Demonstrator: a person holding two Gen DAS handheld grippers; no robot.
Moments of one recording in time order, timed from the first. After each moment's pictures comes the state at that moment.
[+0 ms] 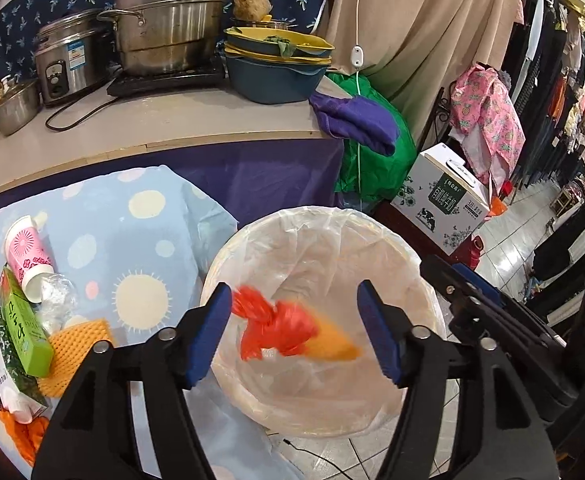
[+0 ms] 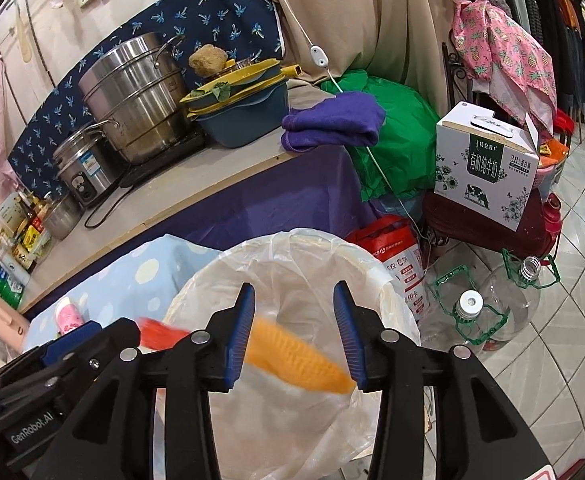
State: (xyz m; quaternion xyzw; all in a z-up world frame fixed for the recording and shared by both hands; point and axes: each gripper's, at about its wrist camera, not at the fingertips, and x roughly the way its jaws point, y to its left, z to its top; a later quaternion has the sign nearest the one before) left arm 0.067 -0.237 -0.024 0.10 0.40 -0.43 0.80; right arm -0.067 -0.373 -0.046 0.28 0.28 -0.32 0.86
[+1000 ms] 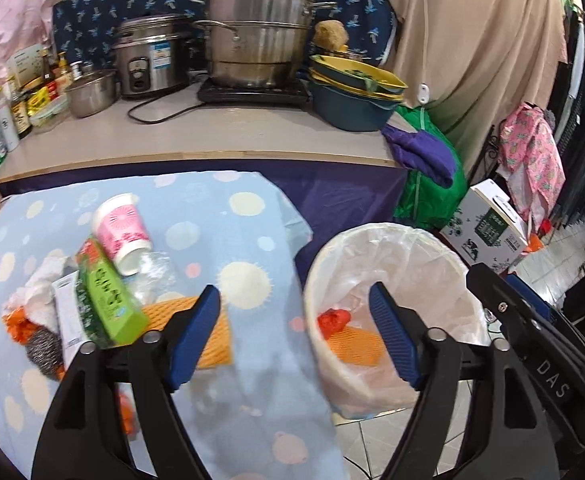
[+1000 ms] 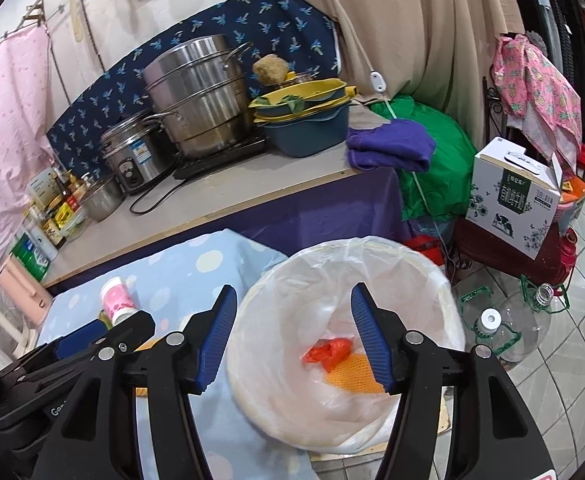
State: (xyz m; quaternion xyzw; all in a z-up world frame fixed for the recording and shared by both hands) left arm 0.081 -0.147 -0.002 0.07 0.38 -0.33 0.86; right arm -0.049 -0.296 -0.005 0.23 0.27 -0.27 0.89
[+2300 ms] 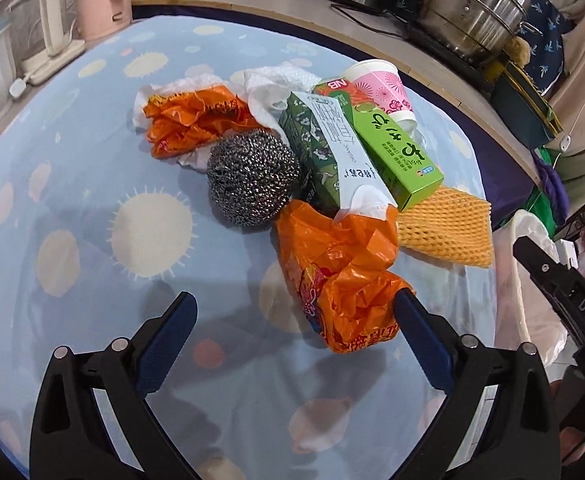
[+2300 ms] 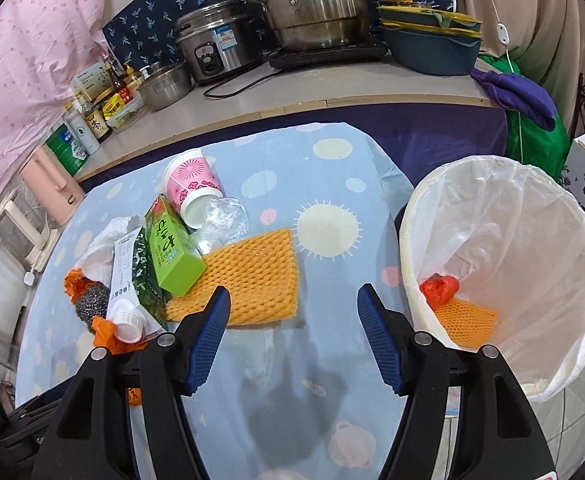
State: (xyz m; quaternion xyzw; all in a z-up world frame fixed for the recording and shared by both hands) left arm 0.127 0.051 -0.103 -0.06 0.52 -0.15 0.84; right arm 0.061 -0.181 -0.075 0.20 0.39 -0.15 0.89
